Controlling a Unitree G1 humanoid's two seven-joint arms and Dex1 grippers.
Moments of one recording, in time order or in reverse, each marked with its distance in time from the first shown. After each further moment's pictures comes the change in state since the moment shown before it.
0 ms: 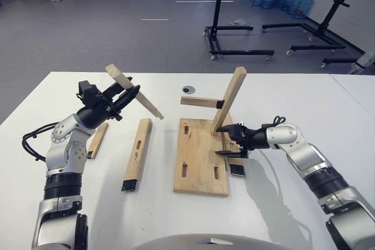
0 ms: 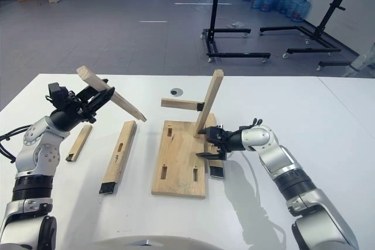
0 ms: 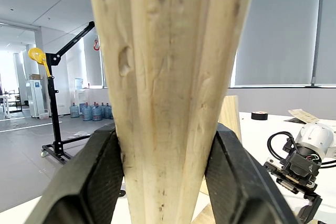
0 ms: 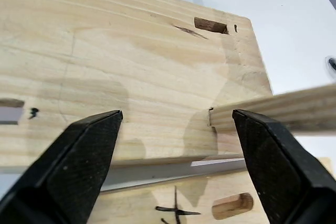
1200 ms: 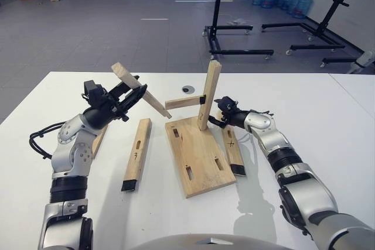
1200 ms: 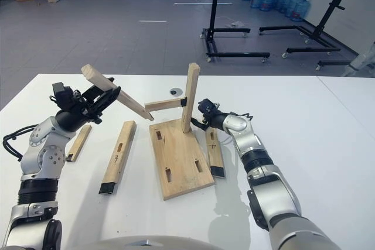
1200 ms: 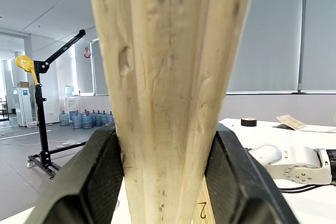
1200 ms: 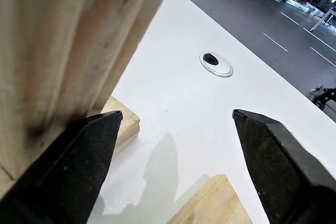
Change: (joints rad) left arm 0.057 -0.041 -0.014 -0.117 -0.016 0.042 0.022; right arm -0.242 0.330 -0.188 0.530 -0.078 -0.079 -0.354
